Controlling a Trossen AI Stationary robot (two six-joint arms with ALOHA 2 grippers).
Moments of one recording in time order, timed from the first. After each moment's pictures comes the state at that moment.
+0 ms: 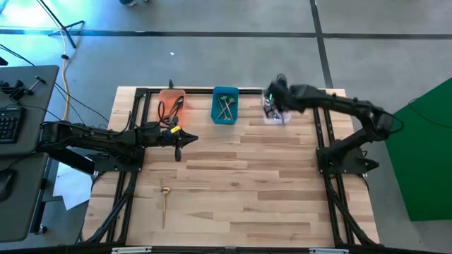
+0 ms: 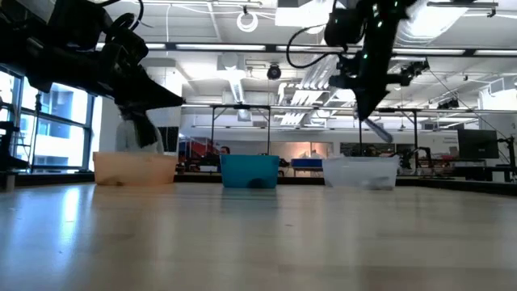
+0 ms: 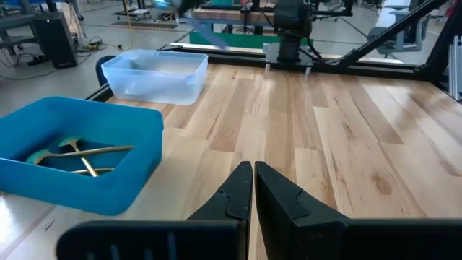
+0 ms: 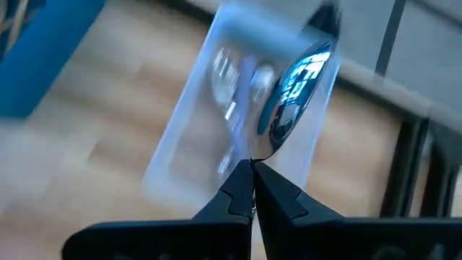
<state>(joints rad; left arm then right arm) 0.18 0.96 0.14 0.60 0.01 -0.02 -0.46 1.45 1.19 -0.98 0.43 0.61</state>
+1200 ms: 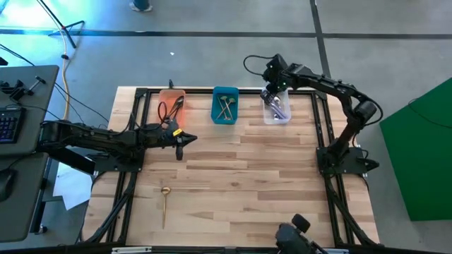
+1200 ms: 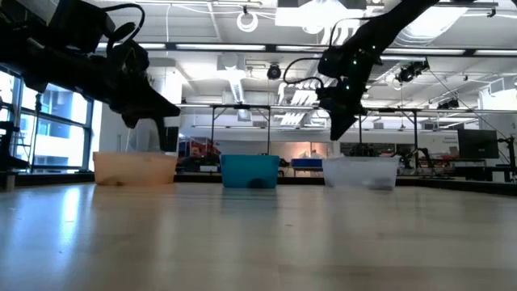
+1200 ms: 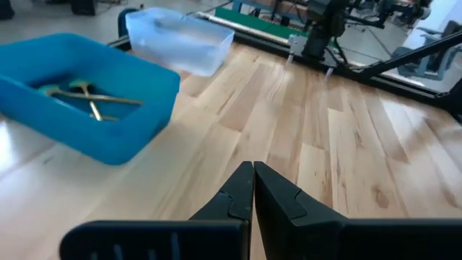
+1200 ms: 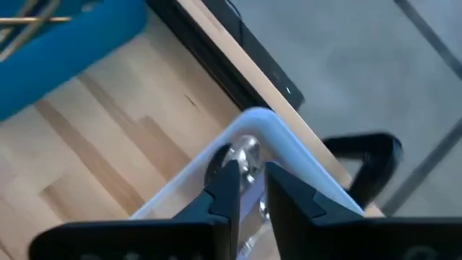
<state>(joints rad) 0.15 0.96 0.15 0.53 -0.07 -0.25 -0.80 1.71 1.32 -0.69 0.07 -0.15</state>
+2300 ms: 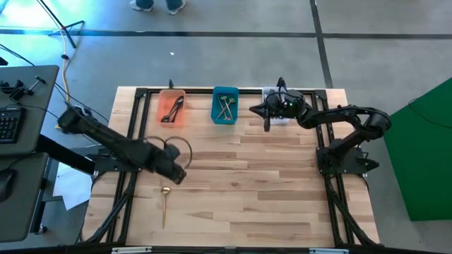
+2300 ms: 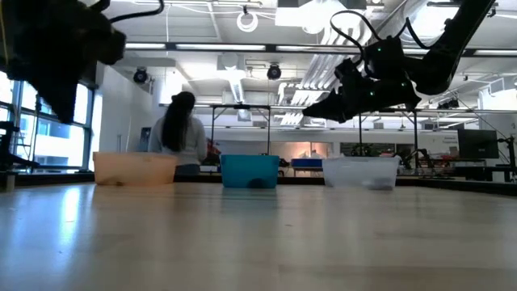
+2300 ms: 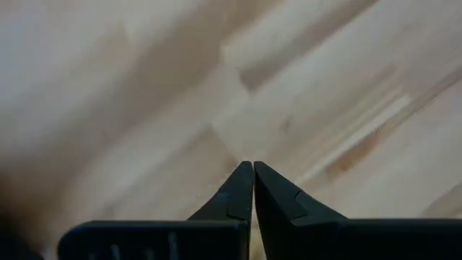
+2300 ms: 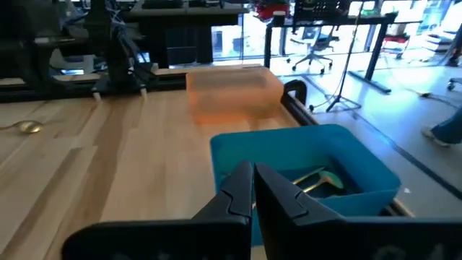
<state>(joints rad) -0.42 1.26 0.85 -0.97 -0.22 -1.34 -0.63 1.50 0.51 0.81 -0.45 -0.11</state>
